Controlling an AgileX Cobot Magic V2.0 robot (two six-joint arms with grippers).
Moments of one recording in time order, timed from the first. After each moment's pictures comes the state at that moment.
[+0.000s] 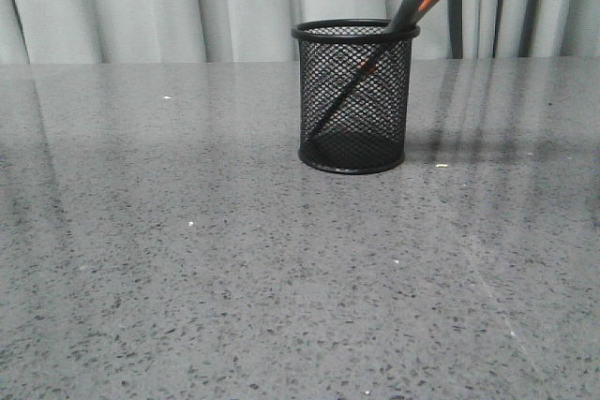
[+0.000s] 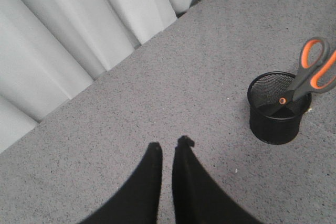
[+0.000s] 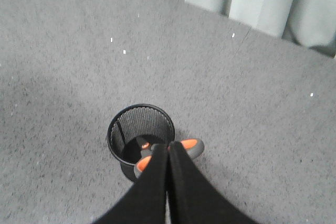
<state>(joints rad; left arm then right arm) -0.29 1.16 -1.71 -0.23 1.18 0.49 0.39 1.08 -1.47 0.11 0.98 -0.15</state>
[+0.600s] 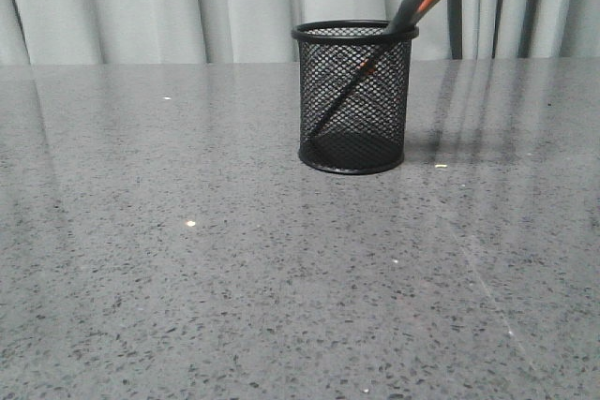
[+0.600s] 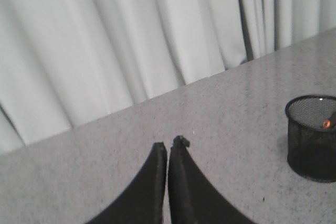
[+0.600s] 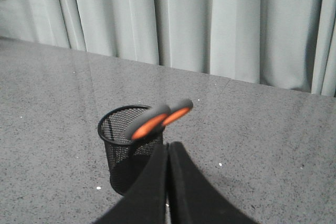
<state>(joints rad) -0.29 0.47 -0.58 -0.34 0.26 0.49 0.39 0.41 -0.51 0.12 0.25 -0.12</state>
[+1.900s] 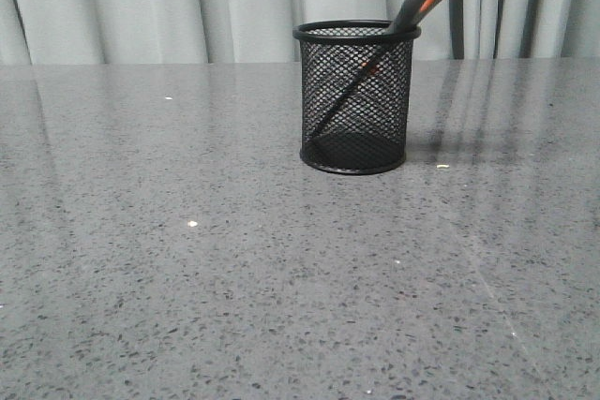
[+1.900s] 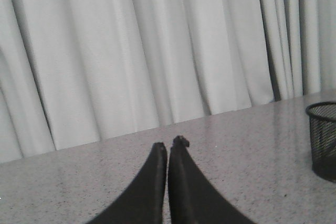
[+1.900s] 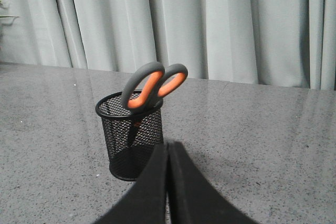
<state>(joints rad) -0.28 0.00 -0.15 -0.27 0.05 0.43 0.39 0.17 -0.20 0.16 0.06 -0.12</state>
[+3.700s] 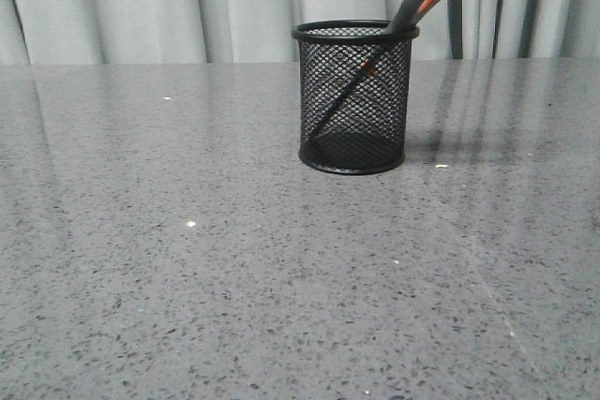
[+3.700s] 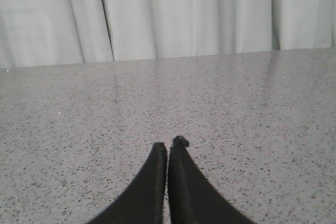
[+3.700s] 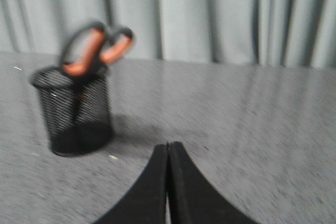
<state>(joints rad) -0.05 0.00 0.00 -0.03 0.09 0.08 0.23 0.14 -0.05 0.10 -0.01 -0.09</state>
